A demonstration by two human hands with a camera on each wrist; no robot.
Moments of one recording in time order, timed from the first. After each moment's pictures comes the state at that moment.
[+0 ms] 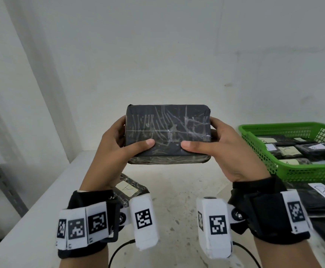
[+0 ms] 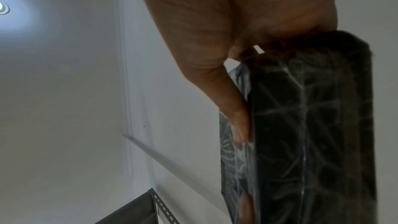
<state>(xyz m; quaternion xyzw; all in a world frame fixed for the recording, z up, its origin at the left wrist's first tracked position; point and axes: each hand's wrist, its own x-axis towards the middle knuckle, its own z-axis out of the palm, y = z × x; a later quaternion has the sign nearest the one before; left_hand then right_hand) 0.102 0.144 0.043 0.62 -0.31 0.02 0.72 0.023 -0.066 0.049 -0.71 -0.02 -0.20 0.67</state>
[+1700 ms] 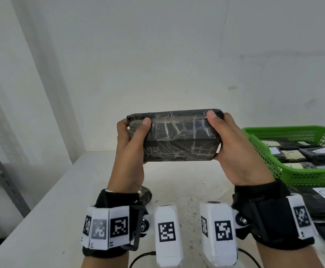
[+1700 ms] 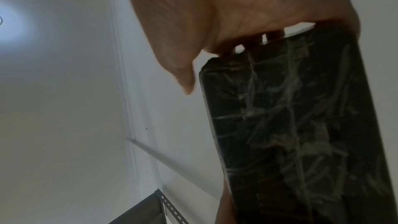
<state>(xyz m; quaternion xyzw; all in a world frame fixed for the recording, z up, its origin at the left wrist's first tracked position) 0.086 0.109 0.049 0.56 -0.17 0.03 0.81 0.016 -0.048 0.065 -0.64 0.01 -0.23 0.73</state>
